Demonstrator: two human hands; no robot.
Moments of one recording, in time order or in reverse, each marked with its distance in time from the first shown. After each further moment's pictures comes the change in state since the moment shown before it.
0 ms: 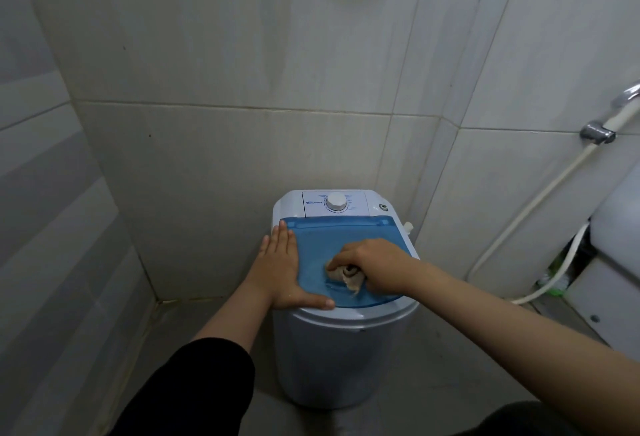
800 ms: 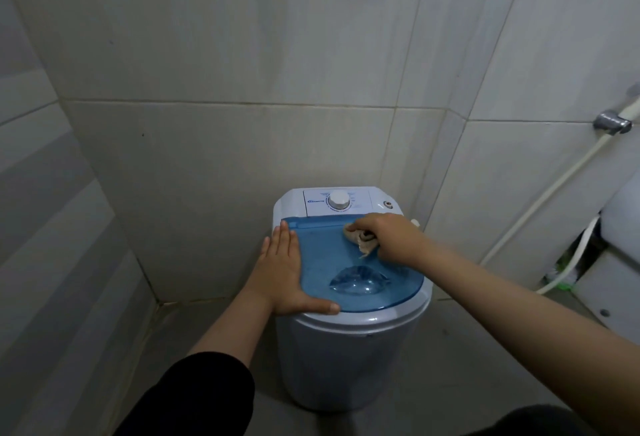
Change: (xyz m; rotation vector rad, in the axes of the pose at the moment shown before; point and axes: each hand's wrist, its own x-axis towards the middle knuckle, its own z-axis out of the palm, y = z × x) left_hand 0.005 -0.004 0.006 -0.020 0.033 0.014; right_hand 0.023 0.045 -0.001 0.102 0.155 0.240
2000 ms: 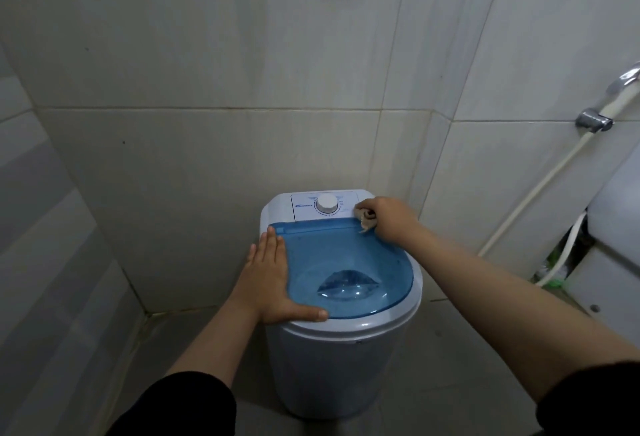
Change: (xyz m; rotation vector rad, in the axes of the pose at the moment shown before) left_hand 0.002 -0.003 0.003 -0.012 0.039 0.002; right_hand 0.029 0.030 -0.007 0.059 0.072 0.236
